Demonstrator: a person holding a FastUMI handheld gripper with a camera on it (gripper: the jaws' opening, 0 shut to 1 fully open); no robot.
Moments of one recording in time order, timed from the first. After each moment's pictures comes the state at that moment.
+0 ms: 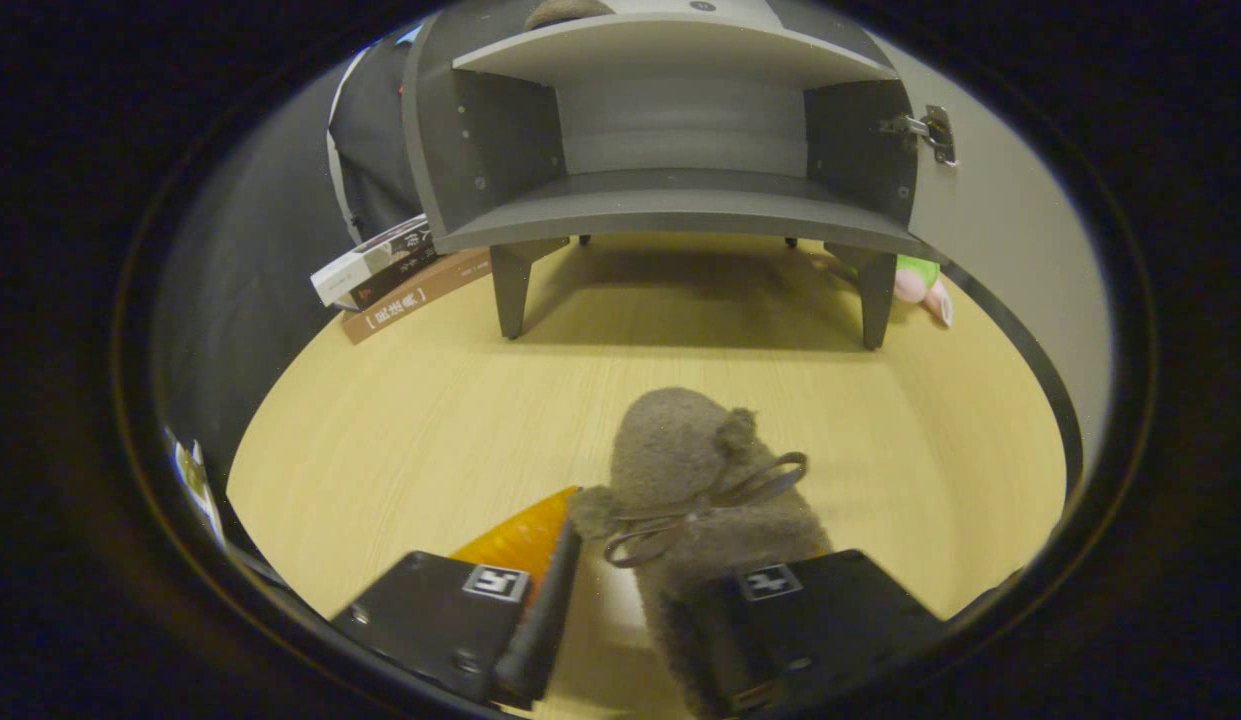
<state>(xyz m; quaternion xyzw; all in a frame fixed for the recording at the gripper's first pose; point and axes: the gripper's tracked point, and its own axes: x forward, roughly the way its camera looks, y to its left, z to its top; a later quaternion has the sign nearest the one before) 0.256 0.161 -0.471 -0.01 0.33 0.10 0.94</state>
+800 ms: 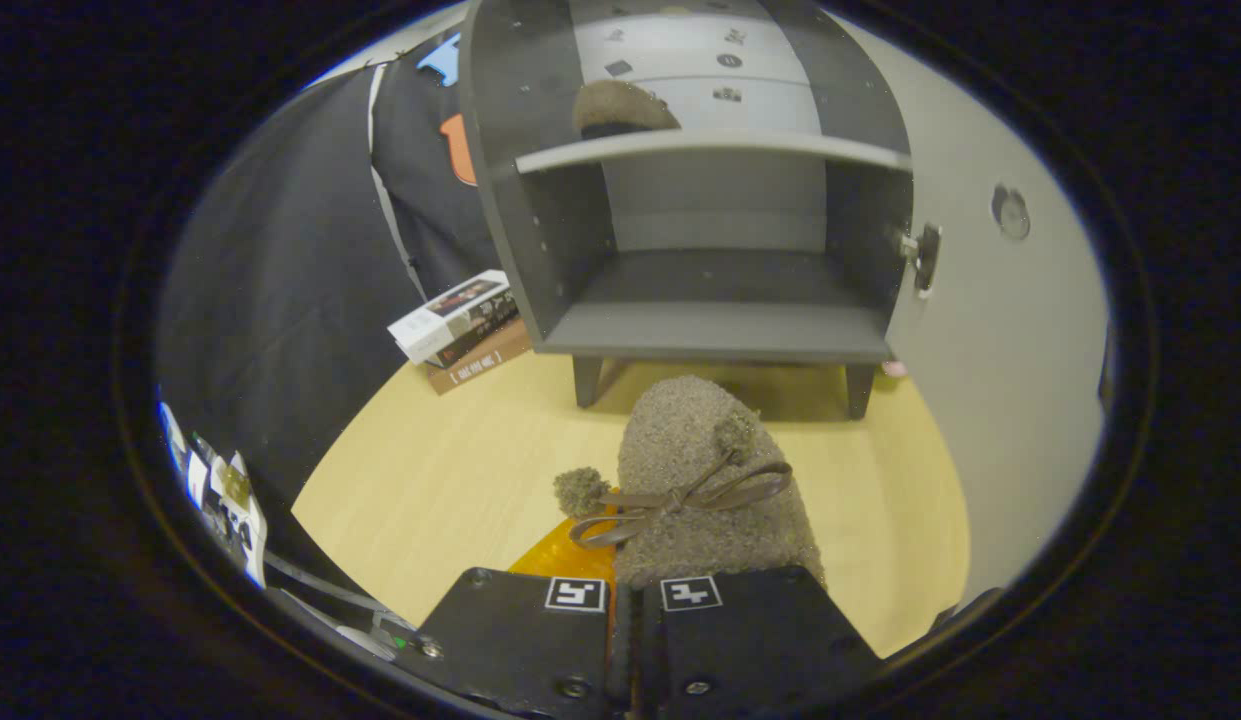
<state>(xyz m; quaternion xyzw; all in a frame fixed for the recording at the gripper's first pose) 0.202 0.183 -0.324 -0.02 0.27 0.16 0.95</state>
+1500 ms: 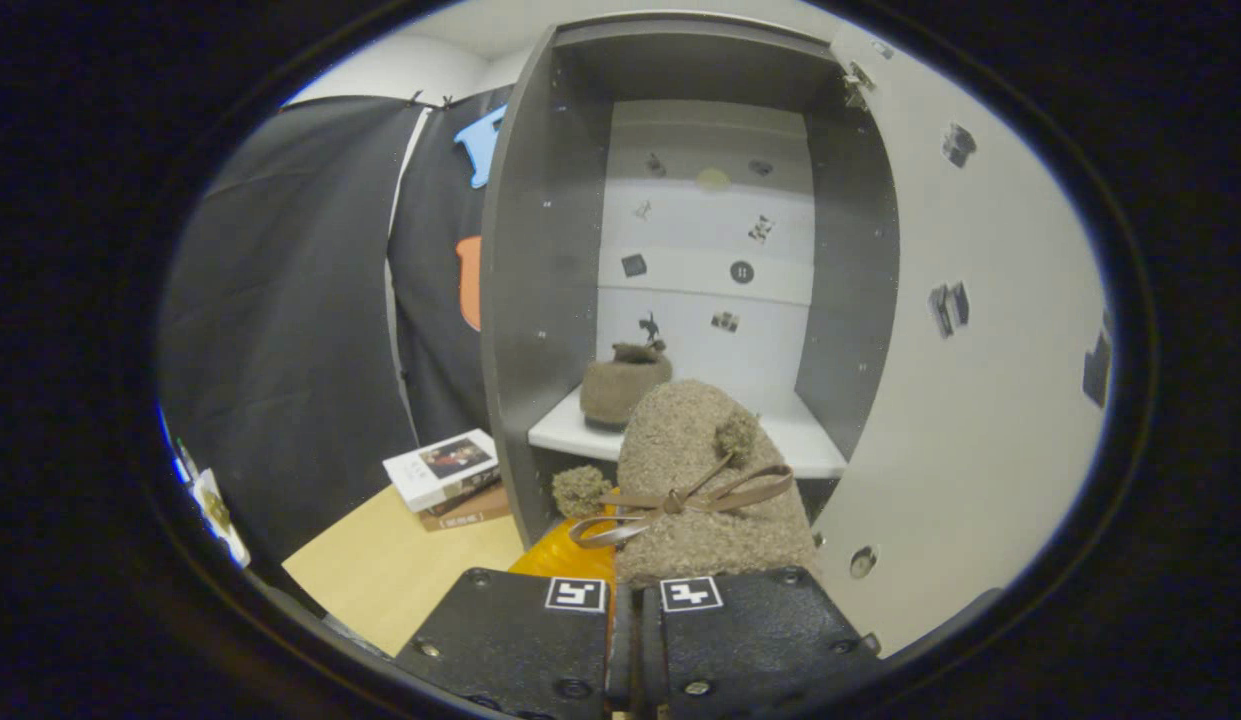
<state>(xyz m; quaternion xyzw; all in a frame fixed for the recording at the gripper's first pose) 0.241 0.191 -0.077 -0.07 0.08 0.13 0.99</state>
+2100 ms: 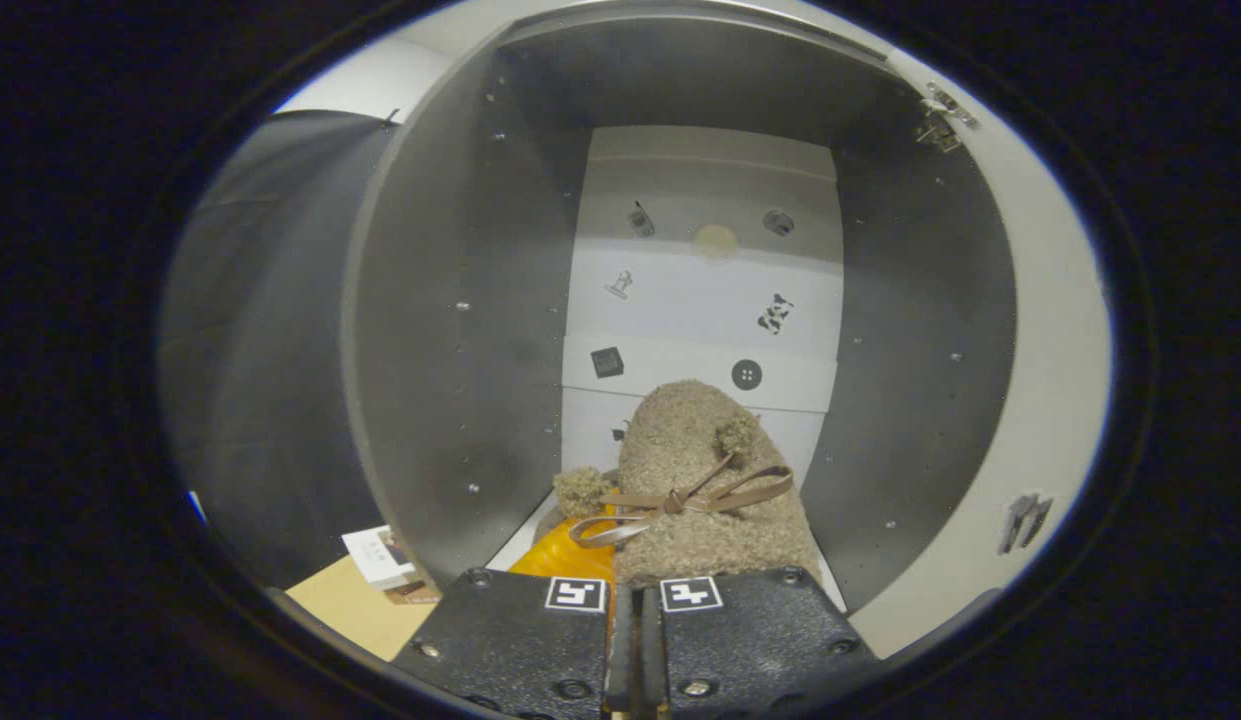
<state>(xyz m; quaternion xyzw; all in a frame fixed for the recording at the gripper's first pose) 0.384 0.218 0.028 -0.07 0.02 0.11 0.99</state>
